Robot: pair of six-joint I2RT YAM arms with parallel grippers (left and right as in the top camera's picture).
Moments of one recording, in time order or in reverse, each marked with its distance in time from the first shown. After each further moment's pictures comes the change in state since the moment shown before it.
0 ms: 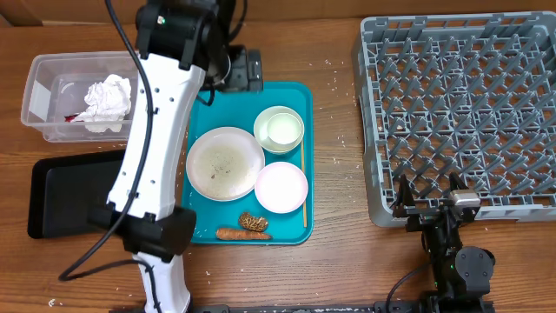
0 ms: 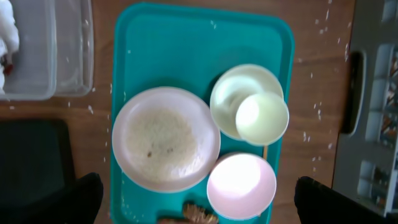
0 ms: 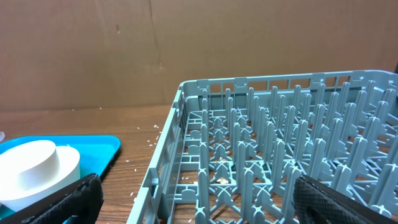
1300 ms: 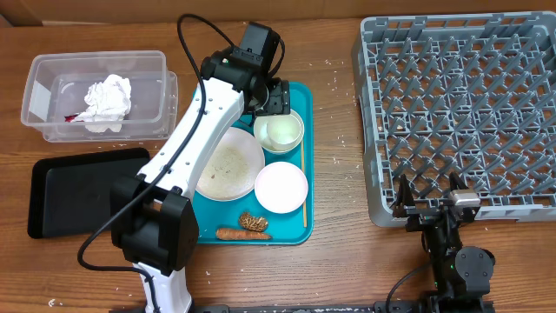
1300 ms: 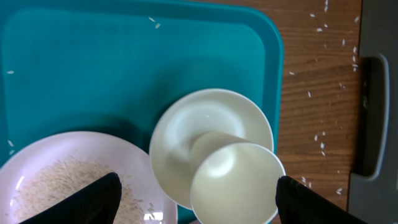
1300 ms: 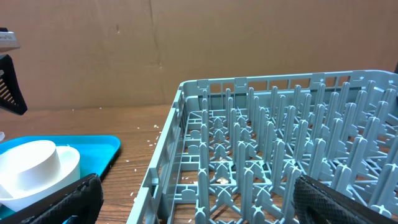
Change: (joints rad) left arm -0.072 -0.057 -0.673 0.681 0.044 -0.051; right arm 0.000 0.000 0.000 0.000 0.000 0.000
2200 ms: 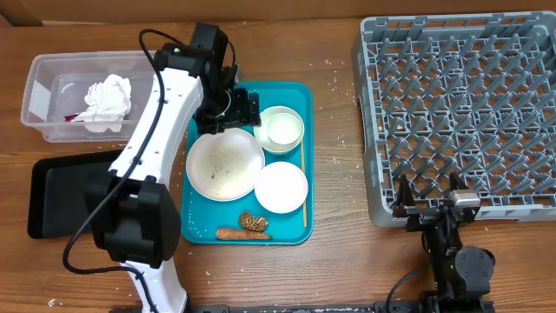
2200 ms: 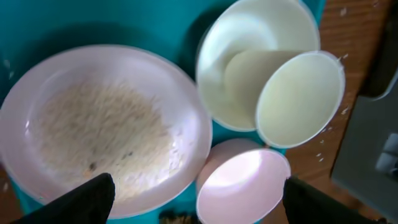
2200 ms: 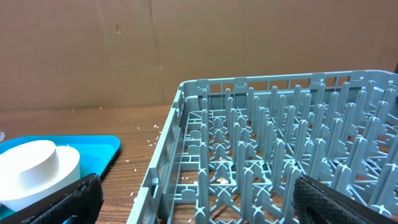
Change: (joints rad) left arm 0.194 0.000 -0.002 -0.271 0.272 0.179; right arm 0.000 0.000 0.000 0.000 0.000 0.000
